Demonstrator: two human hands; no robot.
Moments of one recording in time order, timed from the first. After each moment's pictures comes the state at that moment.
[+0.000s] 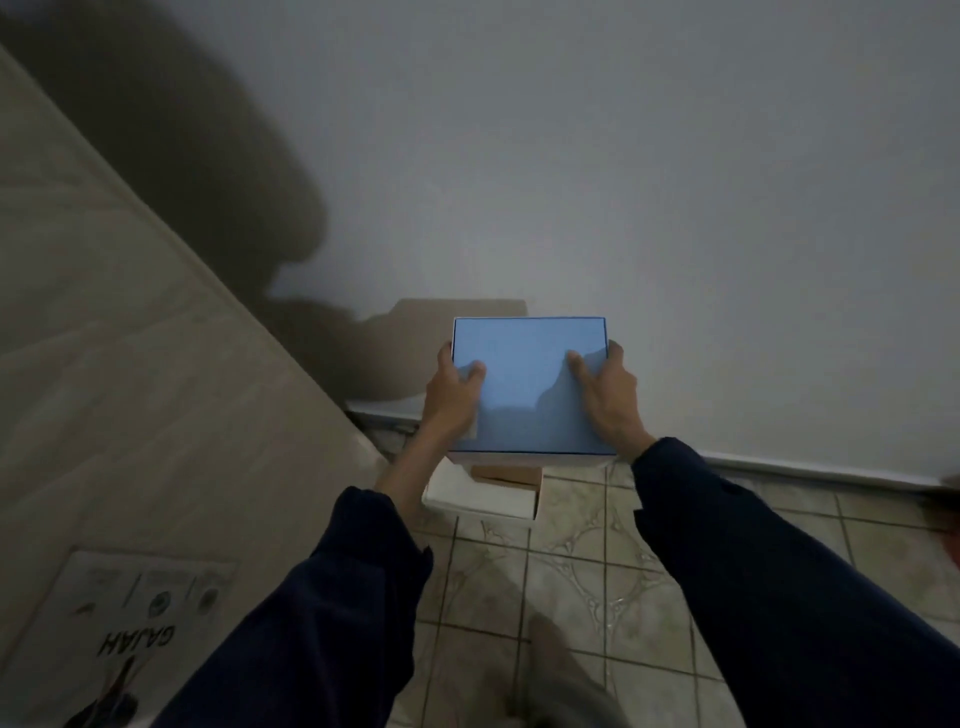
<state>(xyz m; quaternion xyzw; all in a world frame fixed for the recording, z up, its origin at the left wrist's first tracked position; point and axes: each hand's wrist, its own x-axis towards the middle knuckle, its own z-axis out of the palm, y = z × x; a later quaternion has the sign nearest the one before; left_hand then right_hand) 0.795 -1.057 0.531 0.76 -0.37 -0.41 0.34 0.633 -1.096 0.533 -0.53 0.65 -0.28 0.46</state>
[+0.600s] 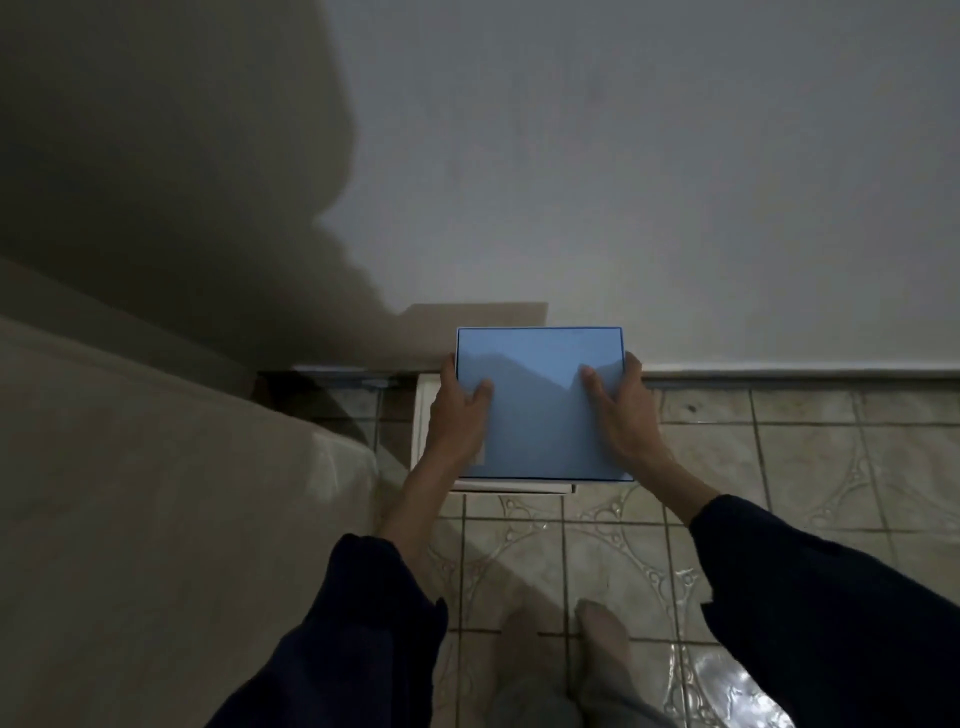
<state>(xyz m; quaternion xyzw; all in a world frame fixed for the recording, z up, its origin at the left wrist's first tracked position) 0.845 -1.115 0.229 0.75 -0.34 -0.49 0.29 0.678 -1.138 0.215 -0.46 0.71 -0.24 0.47</state>
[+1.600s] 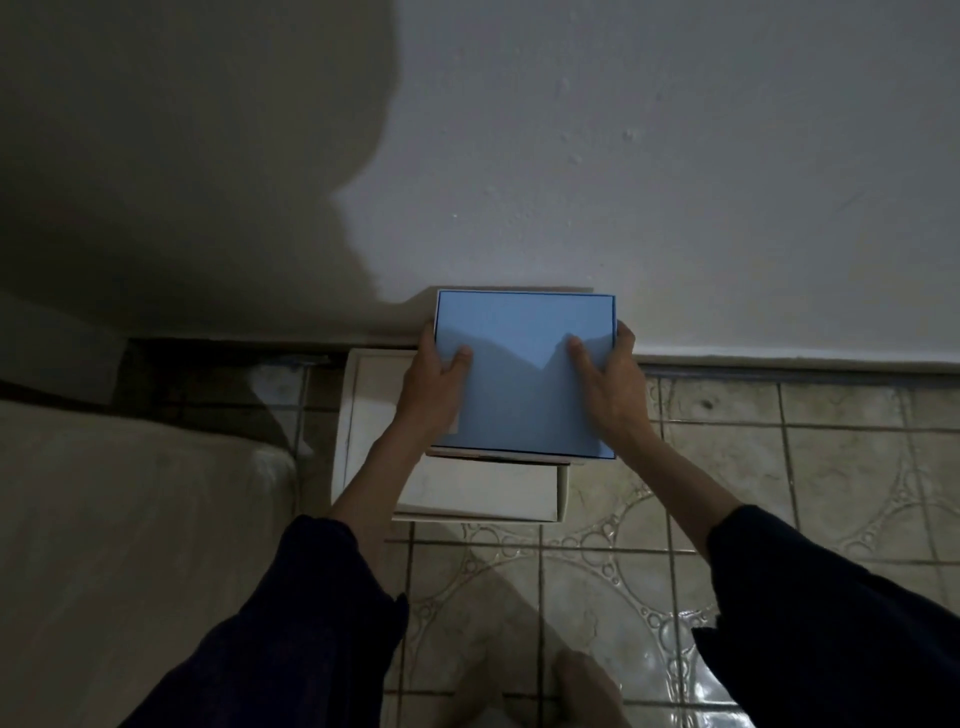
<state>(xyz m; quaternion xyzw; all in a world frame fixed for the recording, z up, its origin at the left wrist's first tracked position) 0.843 -1.172 0.055 0.72 -0.35 -0.51 0.30 0.675 -1.195 0.048 -0.46 0.72 -0.25 0.46</state>
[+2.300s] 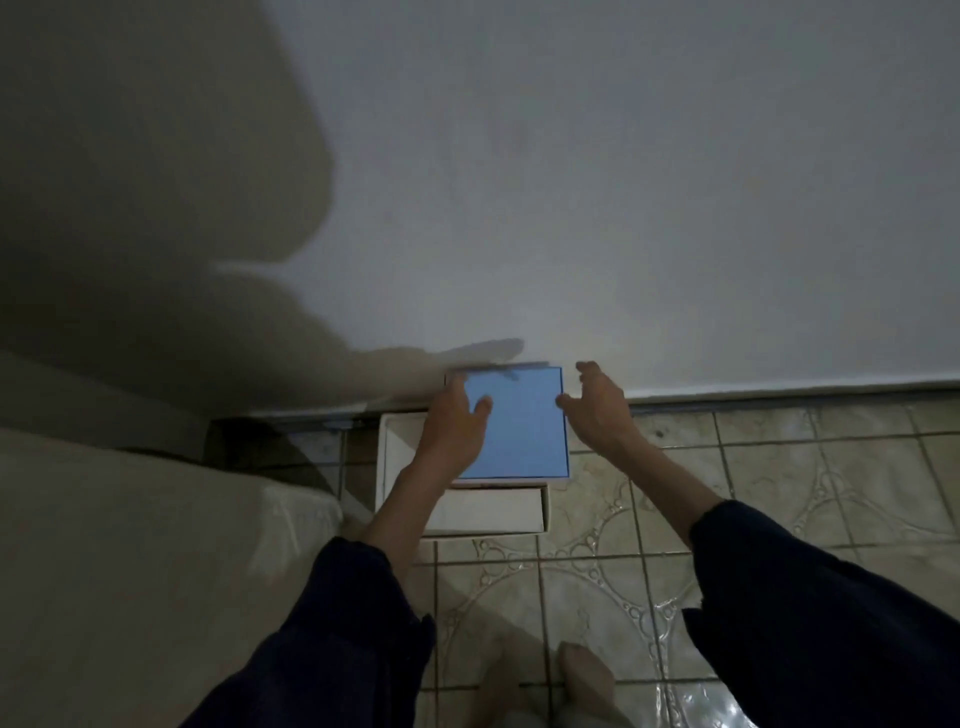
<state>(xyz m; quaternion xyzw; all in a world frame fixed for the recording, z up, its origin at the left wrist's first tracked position) 0.819 -1.160 0.221 0.73 -0.46 -0.48 0.17 0.664 -1.186 0.220 -0.53 0.72 -0.09 0.44</state>
